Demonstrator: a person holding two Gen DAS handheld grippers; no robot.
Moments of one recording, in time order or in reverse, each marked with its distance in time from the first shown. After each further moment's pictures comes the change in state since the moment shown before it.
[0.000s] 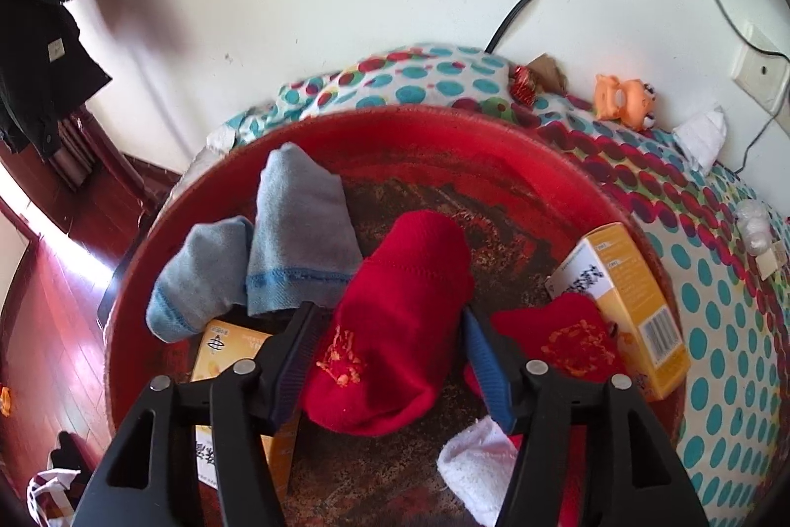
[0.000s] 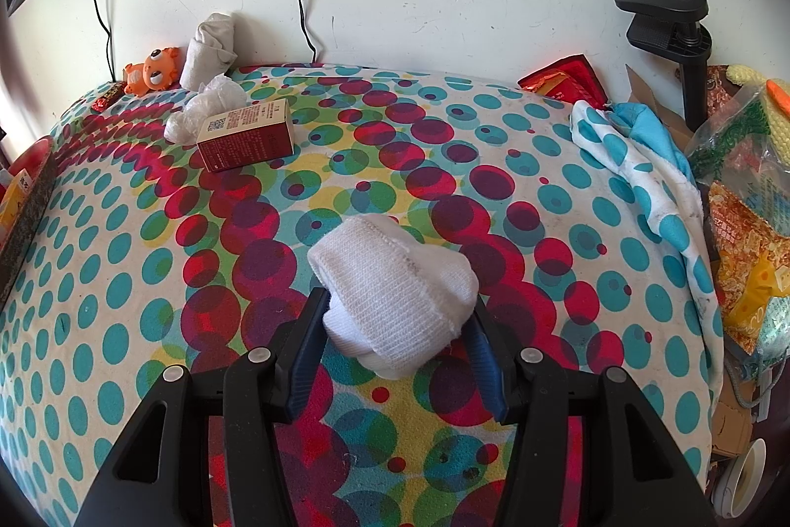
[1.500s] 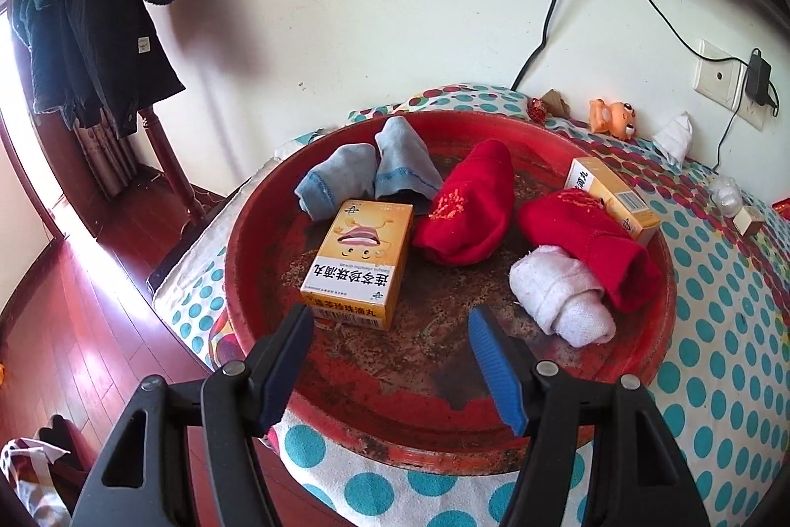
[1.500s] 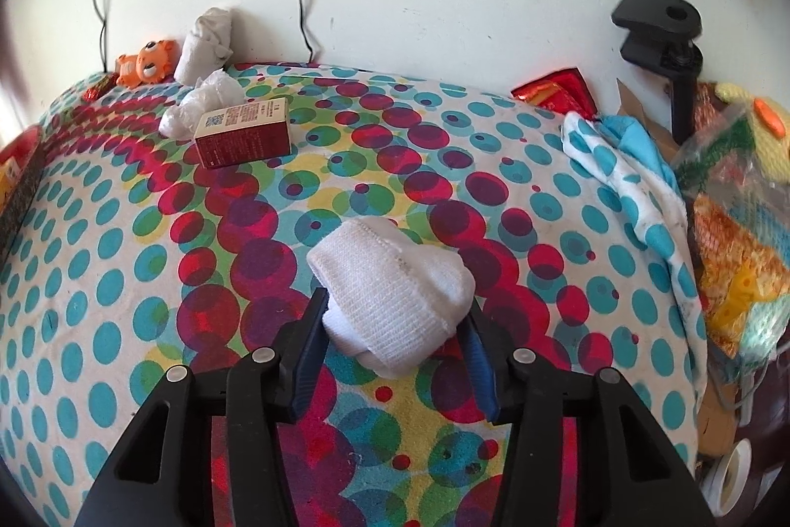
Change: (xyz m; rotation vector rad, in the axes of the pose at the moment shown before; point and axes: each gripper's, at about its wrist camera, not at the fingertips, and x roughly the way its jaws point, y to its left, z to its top) left arm -0.082 0.044 -0.111 -0.070 -0.189 0.062; right arm -0.003 0.003 0.002 -0.001 -0.004 -0.065
